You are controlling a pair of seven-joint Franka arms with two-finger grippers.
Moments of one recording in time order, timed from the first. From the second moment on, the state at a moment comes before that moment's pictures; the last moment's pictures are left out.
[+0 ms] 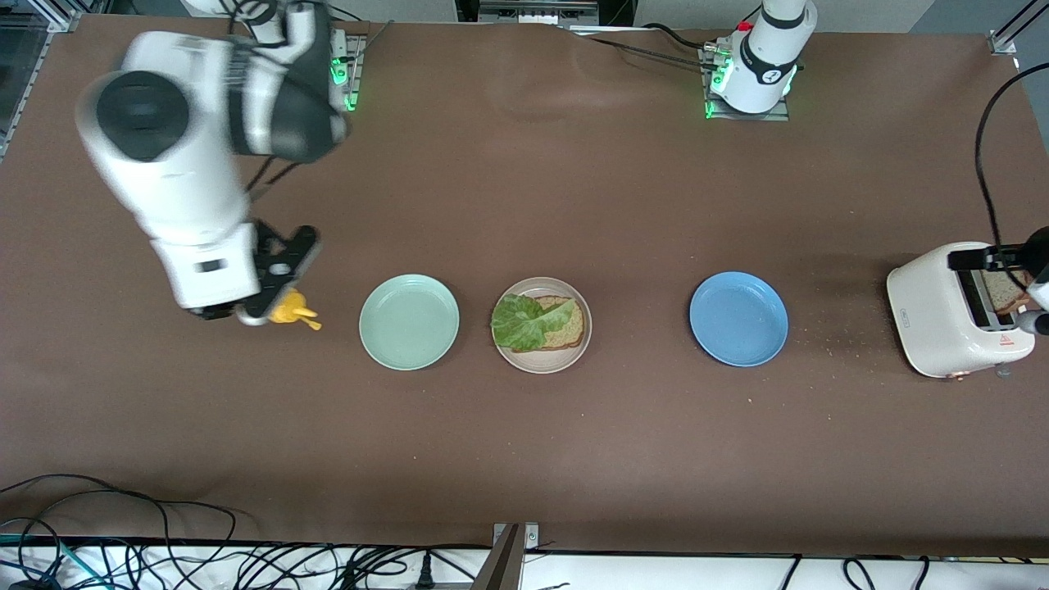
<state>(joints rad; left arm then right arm) 0.22 0.41 0.01 -1.30 0.16 1.38 0.18 1.08 0.68 -1.26 -1.27 0.47 1.62 -1.23</state>
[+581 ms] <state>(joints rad) 0.33 0.37 0.01 -1.48 0.16 1.61 0.21 0.73 0.70 -1.27 -1.48 1.04 1.50 -1.74</state>
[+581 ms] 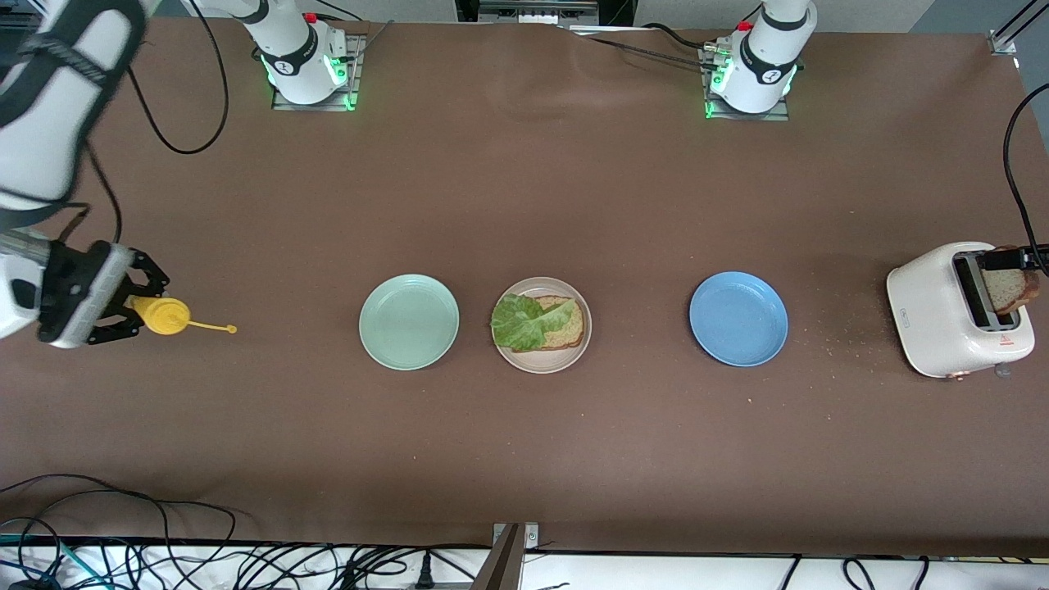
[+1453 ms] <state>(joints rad) 0.49 0.28 0.01 -1.79 0.16 2.05 0.36 0.04 0.80 -0.71 -1.70 1.30 1.30 -2.32</state>
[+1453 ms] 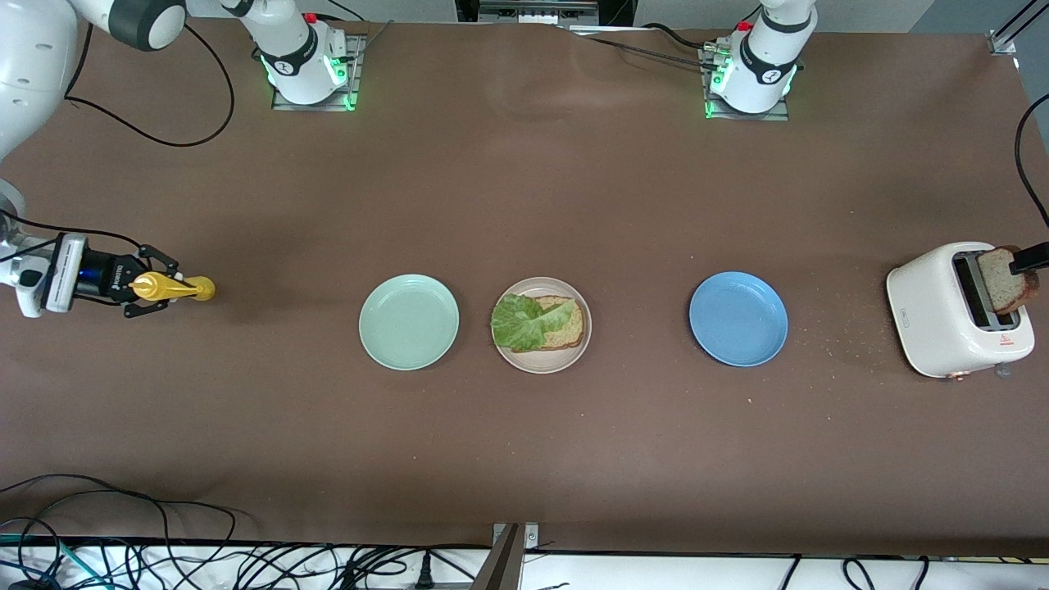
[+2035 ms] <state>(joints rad) 0.51 0.26 0.01 -1.81 0.13 2.06 0.36 0.05 0.86 -0.66 -1.70 1.32 1.38 -2.52</state>
